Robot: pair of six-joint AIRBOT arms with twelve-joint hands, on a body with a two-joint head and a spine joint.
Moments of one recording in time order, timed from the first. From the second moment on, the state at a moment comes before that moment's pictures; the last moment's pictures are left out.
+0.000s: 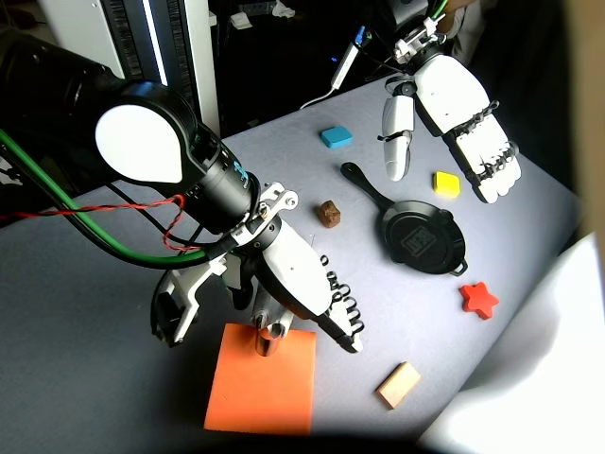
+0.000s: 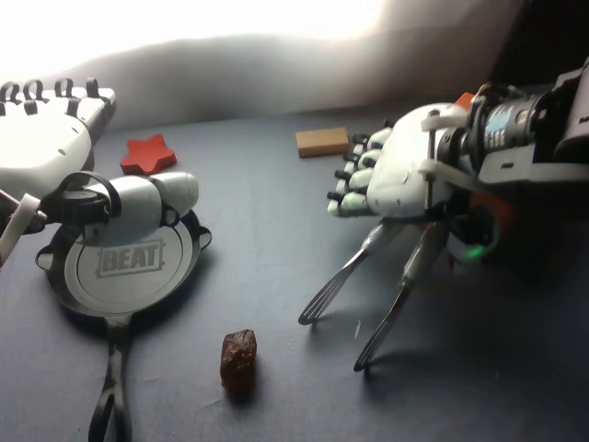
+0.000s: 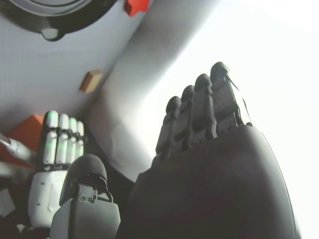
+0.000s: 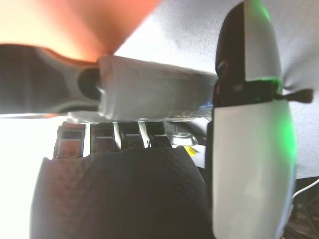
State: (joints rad) left arm 0.38 -0.80 0.60 -1.42 -1.02 2.16; right arm -0.16 -1.30 1.16 -0.44 -0.49 -1.06
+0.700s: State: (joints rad) left arm 0.38 -0.80 0.59 -1.43 -1.03 2.17; right arm -0.16 -1.30 1.17 -0.46 -0.48 -1.06
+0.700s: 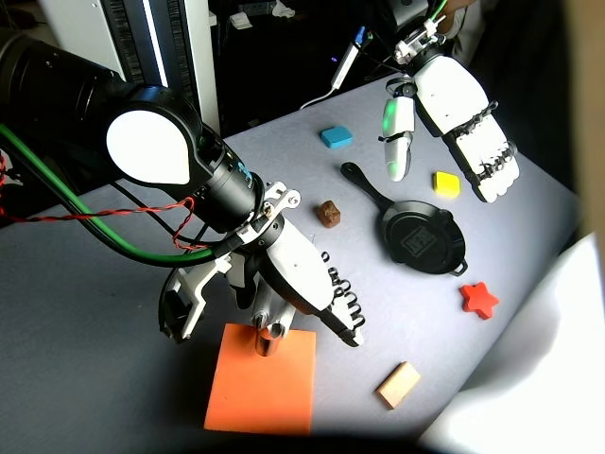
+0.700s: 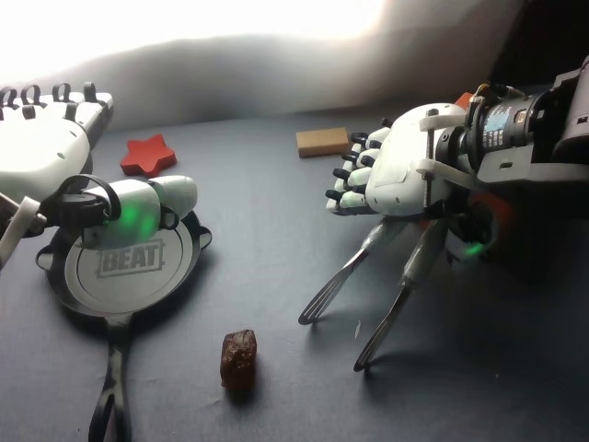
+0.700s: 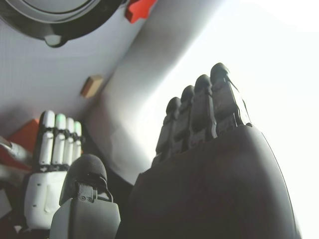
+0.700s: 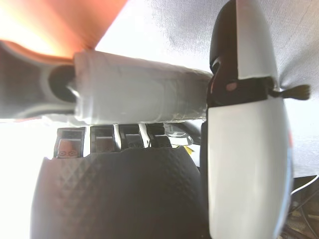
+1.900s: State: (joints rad) left arm 0.40 -0.80 0.57 -1.42 -1.08 2.15; right arm -0.14 -1.30 1.16 -0.46 -0.49 -1.04
